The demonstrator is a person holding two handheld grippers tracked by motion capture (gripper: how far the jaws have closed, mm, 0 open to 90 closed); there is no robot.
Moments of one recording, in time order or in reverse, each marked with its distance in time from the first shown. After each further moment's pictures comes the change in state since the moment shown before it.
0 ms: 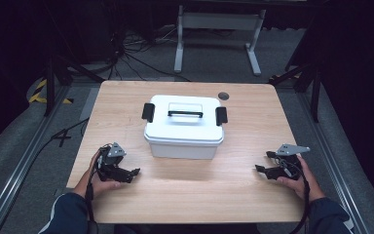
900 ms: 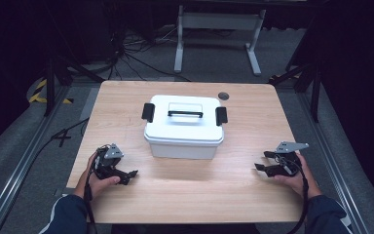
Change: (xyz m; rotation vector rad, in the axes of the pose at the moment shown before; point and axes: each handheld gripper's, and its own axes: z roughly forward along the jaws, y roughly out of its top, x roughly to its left) left arm 0.004 -0.006 -0.006 0.001 -0.030 0.039; right arm 0.000 0.011 -0.002 0.021 0.044 -0.015
